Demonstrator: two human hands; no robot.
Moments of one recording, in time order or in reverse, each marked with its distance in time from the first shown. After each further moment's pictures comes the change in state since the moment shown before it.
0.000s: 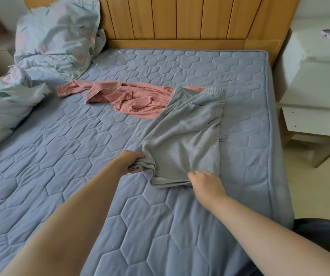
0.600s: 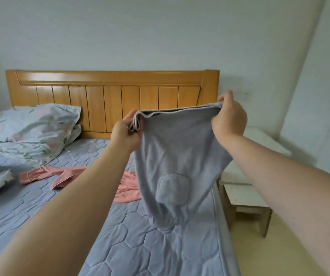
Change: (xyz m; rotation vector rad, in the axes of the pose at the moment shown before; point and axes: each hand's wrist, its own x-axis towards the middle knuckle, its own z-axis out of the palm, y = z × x) left_hand -0.237 0.277 0.047 -1.222 -0.695 0.503; right_hand -0.001 0.111 -0.368 0.128 1.207 0.466
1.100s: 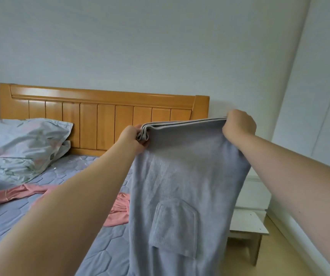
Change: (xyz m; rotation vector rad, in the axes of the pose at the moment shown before) left_hand 0.022 -0.008 0.062 0.300 0.126 -0.137; right_hand 0.076 0.013 -0.045 -0.396 -0.295 0.108
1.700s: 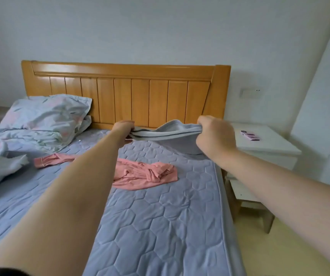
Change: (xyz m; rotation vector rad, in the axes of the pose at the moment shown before) left_hand 0.019 0.012 -0.115 0.865 0.276 0.176; right_hand -0.136 -0.054 0.042 0.288 0.010 -0.467
